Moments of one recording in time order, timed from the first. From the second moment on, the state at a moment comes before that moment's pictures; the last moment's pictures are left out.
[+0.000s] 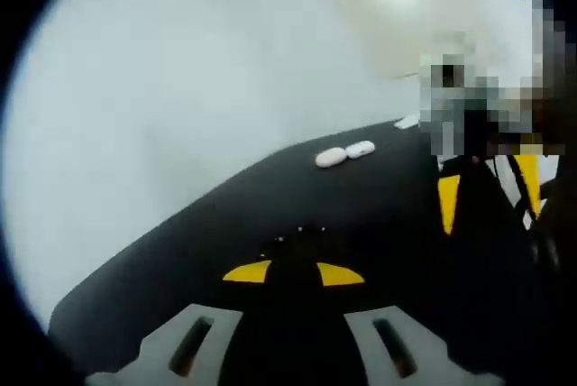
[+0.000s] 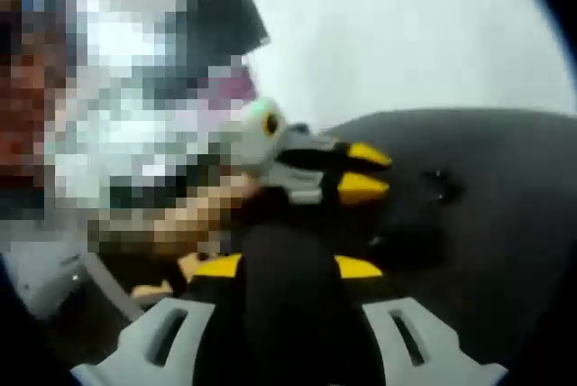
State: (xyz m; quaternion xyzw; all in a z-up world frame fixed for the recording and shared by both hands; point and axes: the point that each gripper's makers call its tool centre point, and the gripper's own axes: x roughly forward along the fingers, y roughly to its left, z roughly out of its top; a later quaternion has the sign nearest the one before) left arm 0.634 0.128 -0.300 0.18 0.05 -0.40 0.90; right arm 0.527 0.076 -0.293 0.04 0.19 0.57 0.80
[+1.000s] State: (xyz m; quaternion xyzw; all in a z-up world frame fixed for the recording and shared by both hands) left arm 0.611 0.114 -0.313 0.13 0.10 -0.49 0.86; right arm 0.575 0.050 -0.313 -0.04 0.15 0.55 0.82
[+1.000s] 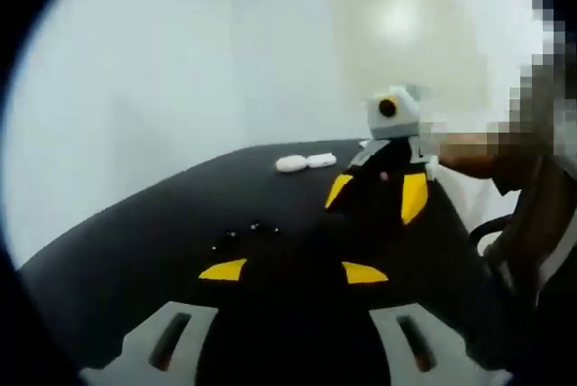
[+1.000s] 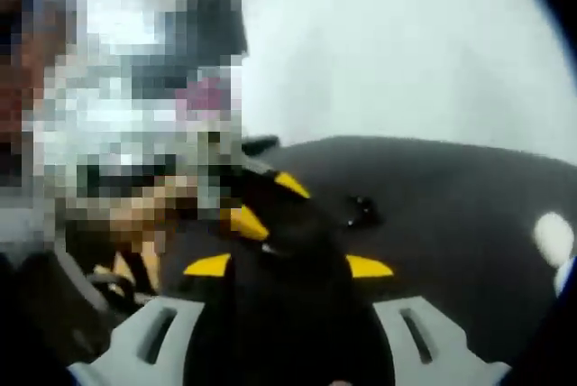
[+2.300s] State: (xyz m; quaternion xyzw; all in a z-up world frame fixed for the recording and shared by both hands) left arm 0.570 0.089 -0.317 0.05 0.16 -0.58 0.79; right arm 0.603 0.070 -0.310 0.07 0.24 0.63 0.74
